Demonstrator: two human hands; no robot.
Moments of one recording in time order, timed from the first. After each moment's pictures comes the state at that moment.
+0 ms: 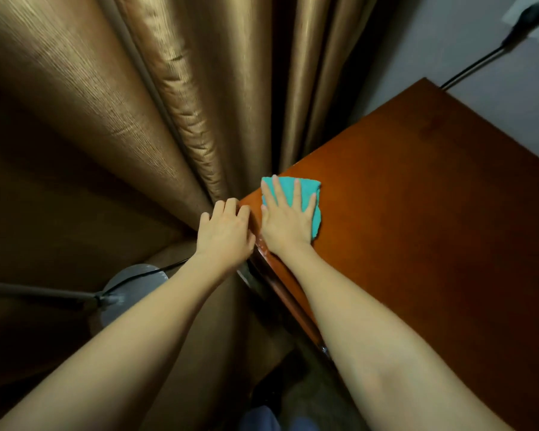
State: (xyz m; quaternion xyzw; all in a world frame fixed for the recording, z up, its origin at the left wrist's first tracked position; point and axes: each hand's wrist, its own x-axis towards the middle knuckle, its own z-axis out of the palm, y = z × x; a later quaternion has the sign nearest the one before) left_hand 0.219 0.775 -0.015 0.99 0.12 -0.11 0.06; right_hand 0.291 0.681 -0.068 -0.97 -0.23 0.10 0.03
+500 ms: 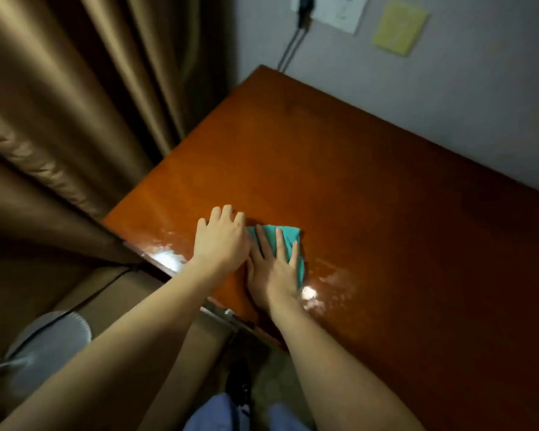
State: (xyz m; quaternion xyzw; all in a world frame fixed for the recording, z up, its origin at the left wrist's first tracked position) left_hand 0.223 0.582 0.006 0.99 -0.04 -0.12 0.05; right_hand 0.186 0.475 -0.067 -0.98 -0.10 0.15 0.06
